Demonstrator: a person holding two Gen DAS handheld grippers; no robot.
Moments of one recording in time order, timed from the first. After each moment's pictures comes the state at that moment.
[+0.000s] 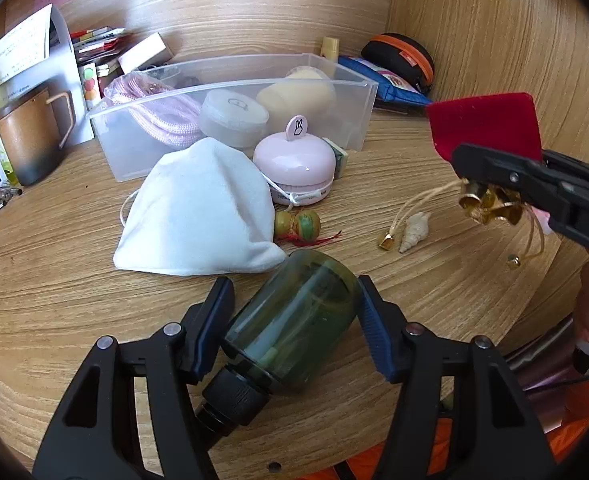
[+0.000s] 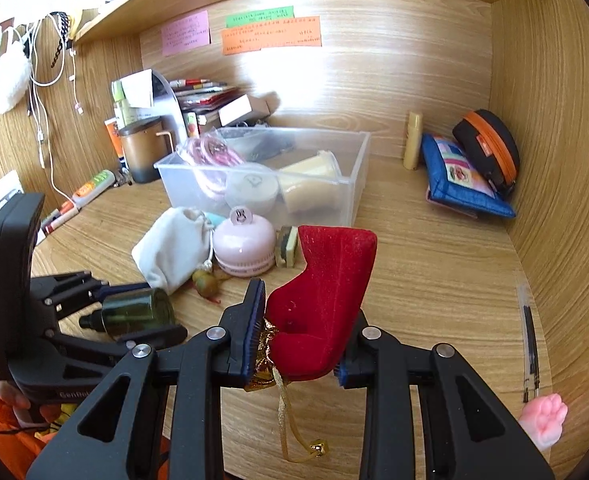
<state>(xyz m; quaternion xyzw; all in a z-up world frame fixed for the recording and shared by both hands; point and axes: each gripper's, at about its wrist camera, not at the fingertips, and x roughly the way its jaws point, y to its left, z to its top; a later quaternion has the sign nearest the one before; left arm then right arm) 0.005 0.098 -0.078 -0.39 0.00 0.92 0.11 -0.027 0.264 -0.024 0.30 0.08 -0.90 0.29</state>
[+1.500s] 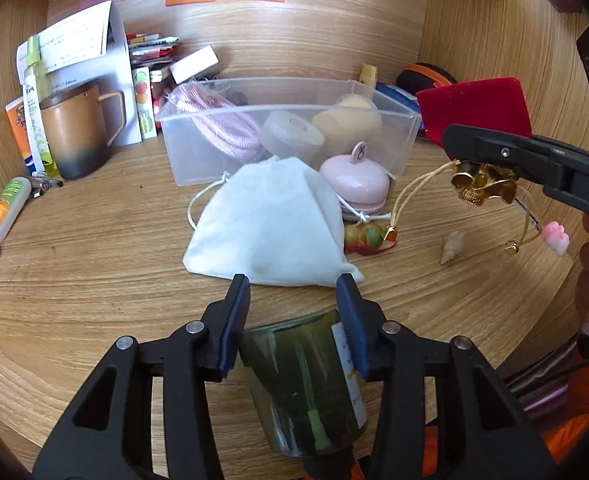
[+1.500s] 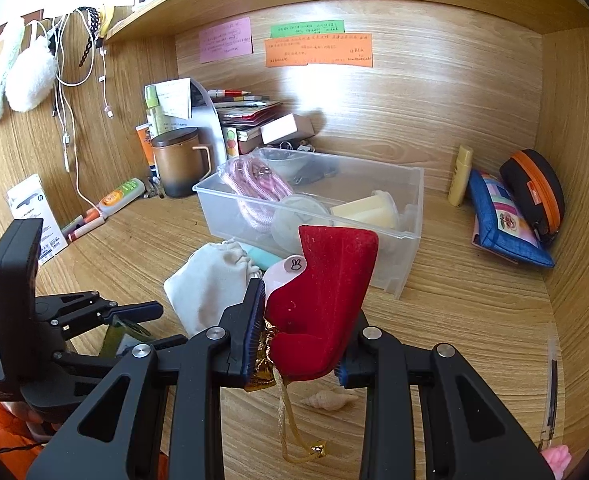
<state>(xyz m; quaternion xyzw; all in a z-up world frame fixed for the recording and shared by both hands) 0.023 0.055 -0.068 -0.35 -0.02 0.93 0.06 -0.034 0.220 -0.006 0.28 0.09 -0.89 0.34</state>
